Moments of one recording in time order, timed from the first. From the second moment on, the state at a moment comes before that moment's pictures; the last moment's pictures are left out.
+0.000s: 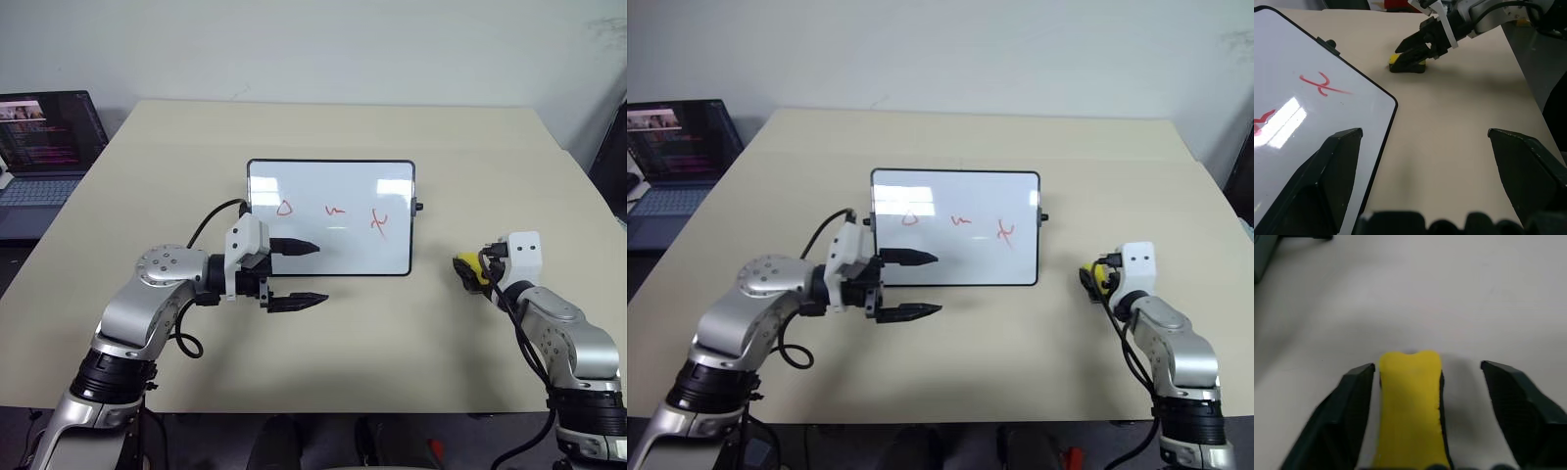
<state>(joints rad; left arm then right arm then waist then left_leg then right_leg) -0.40 0.70 -0.09 -0.19 -0.48 0.37 -1.16 -0.22 -0.45 -0.20 -0.15 0.34 0.74 0.21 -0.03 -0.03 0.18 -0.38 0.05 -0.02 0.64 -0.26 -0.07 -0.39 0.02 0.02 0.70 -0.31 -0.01</state>
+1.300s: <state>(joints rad) -0.13 0.75 0.25 -0.26 -0.38 0.54 -0.67 -0.77 -0.27 0.44 -0.20 0.21 0.69 0.40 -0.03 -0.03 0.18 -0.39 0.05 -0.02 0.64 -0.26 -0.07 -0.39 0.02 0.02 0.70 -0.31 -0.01</state>
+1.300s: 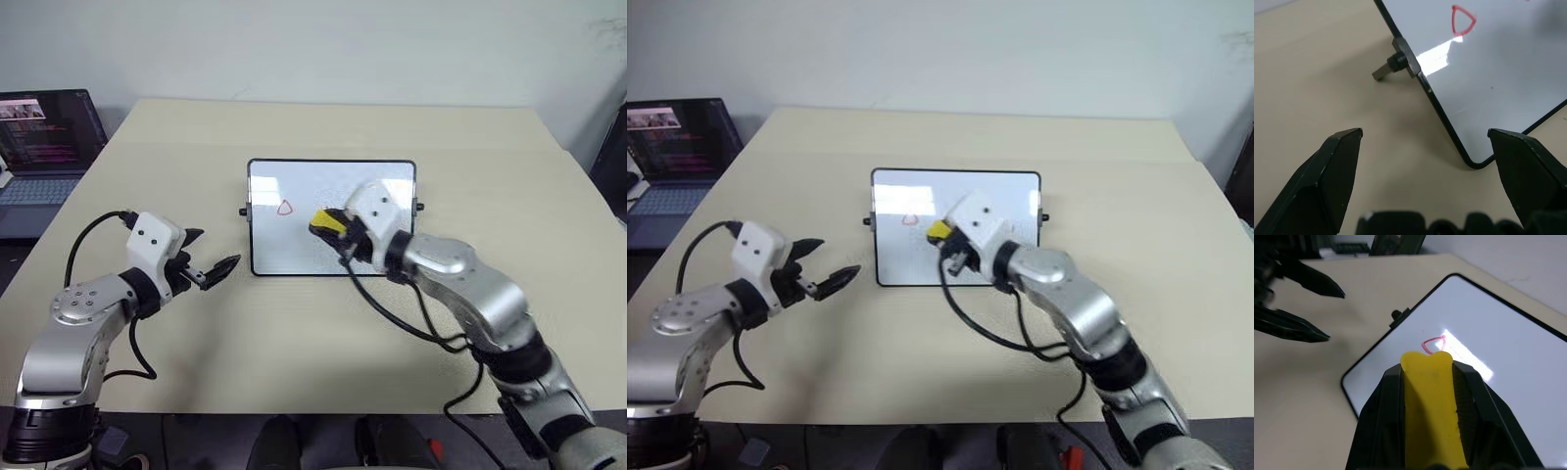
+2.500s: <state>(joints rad) -0.23 0.80 0.16 -0.22 -0.41 0.54 -0.91 -1.03 -0.09 0.48 0.55 -0.26 0.19 0.49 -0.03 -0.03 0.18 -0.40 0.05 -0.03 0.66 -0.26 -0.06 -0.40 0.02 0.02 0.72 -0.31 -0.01</state>
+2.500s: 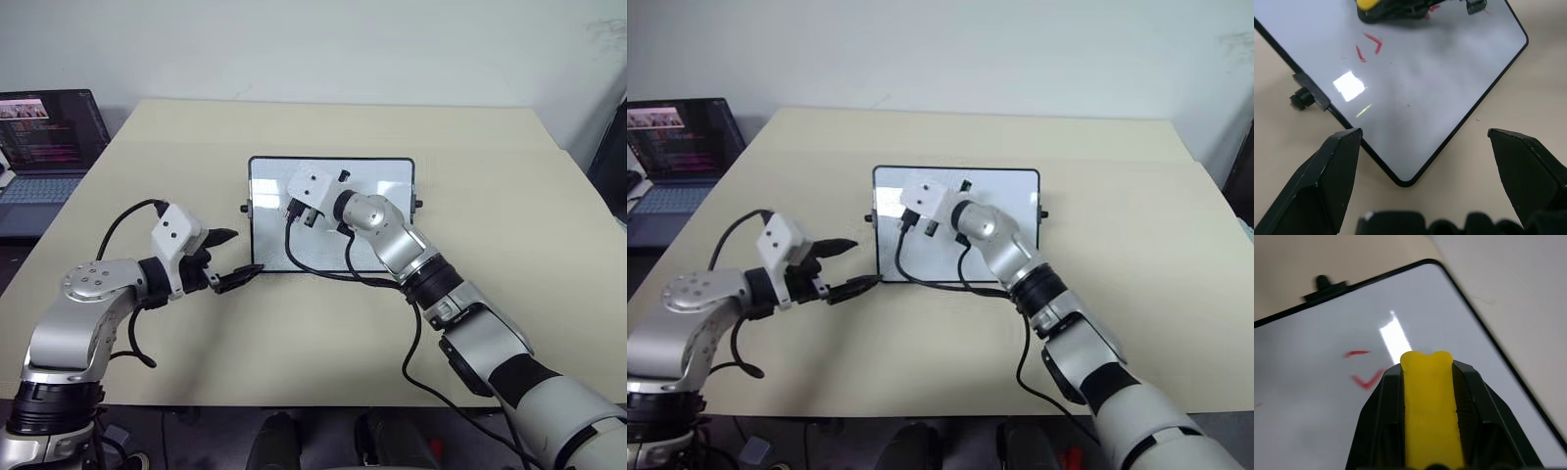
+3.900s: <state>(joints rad) -0.24 0.80 0.15 -0.17 -0.39 0.52 -0.93 -0.97 0.00 0.51 0.56 -0.34 0.14 0.52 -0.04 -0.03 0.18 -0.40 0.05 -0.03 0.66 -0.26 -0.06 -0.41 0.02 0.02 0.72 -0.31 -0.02</state>
